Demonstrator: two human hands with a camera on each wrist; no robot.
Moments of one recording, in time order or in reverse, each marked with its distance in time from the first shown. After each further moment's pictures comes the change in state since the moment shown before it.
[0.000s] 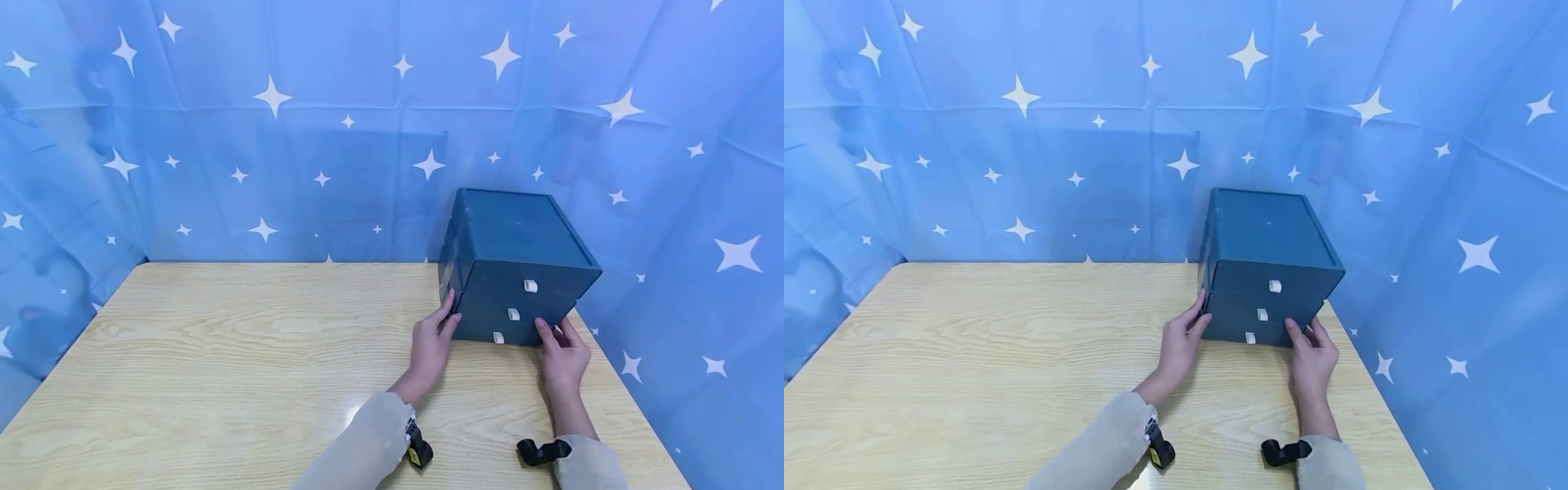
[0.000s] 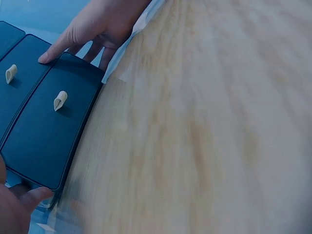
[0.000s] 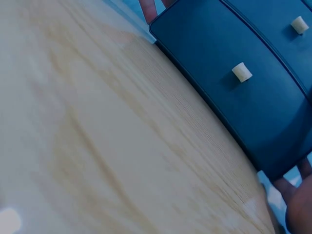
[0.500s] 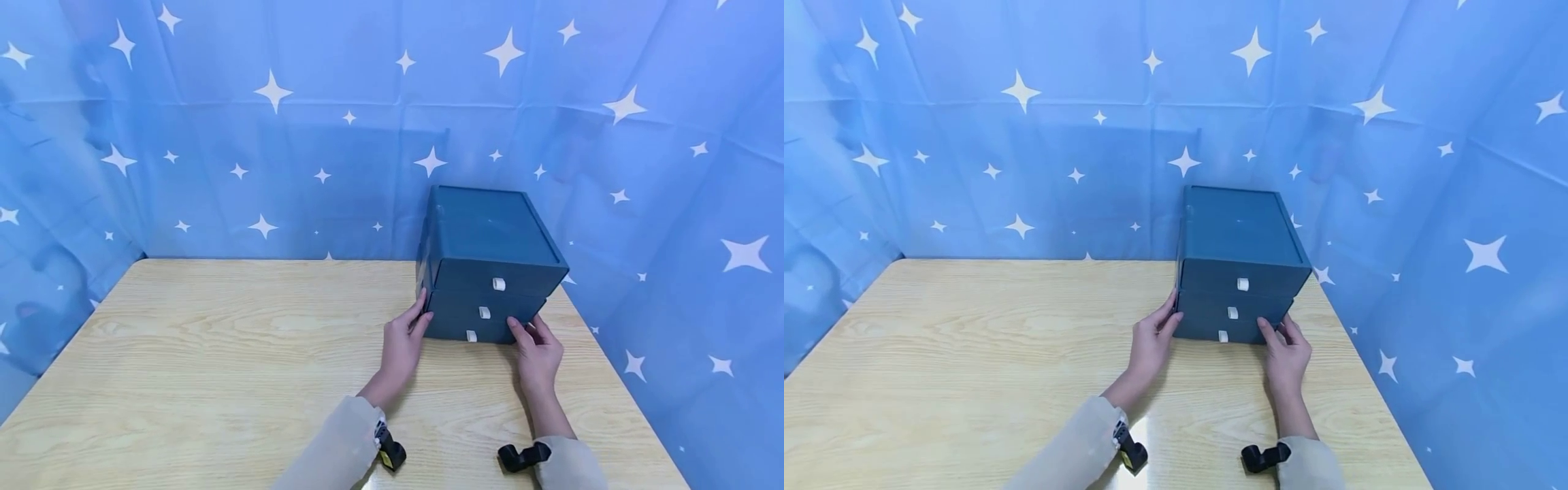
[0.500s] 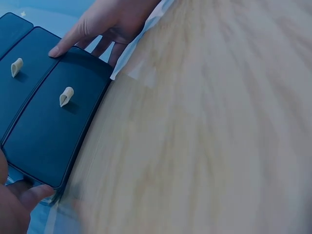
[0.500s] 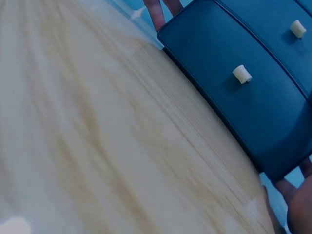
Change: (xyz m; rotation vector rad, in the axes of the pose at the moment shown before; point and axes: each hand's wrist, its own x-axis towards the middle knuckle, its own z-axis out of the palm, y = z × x) left_hand -0.008 -0.007 -0.047 0.015 0.068 0.028; right_hand -0.033 -0.020 0.032 0.035 -0.088 -0.003
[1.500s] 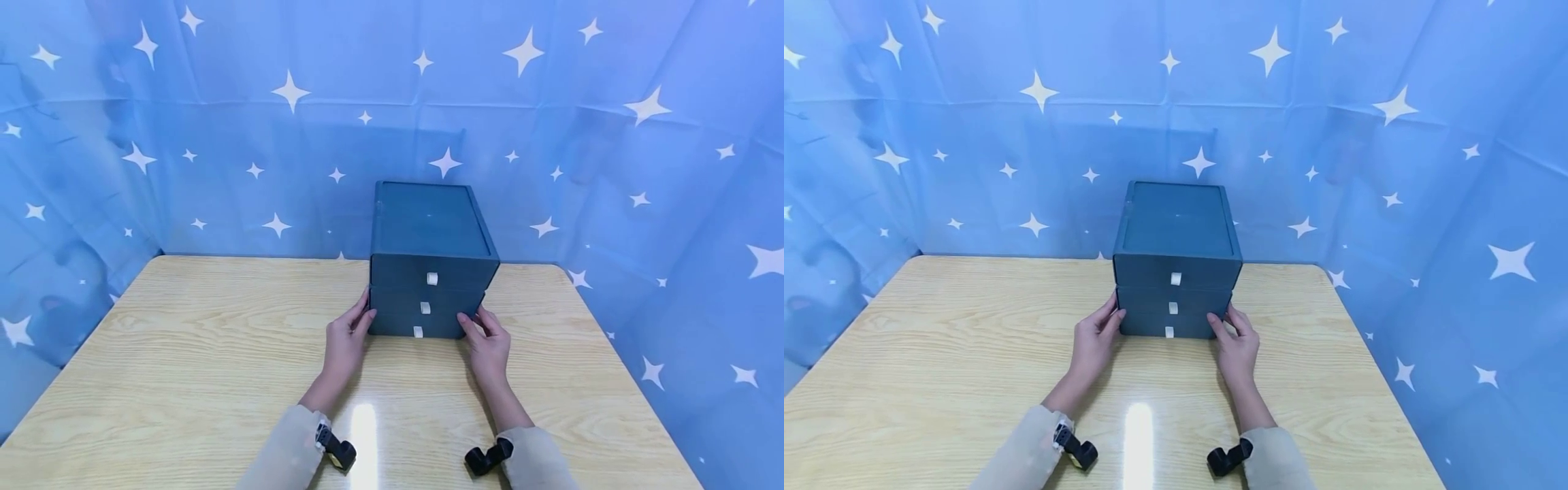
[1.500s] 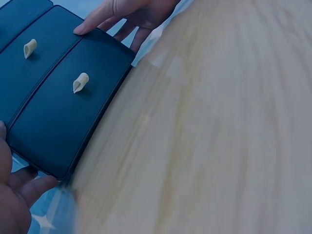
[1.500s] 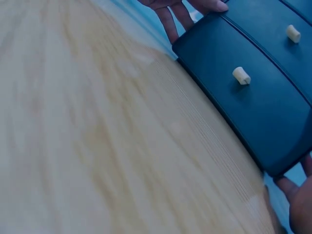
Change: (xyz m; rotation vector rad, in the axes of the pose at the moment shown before) left_hand -0.004 -0.024 -0.110 0.065 0.136 -0.023; right_hand -0.032 0.005 0.087 0.039 -0.204 -0.044
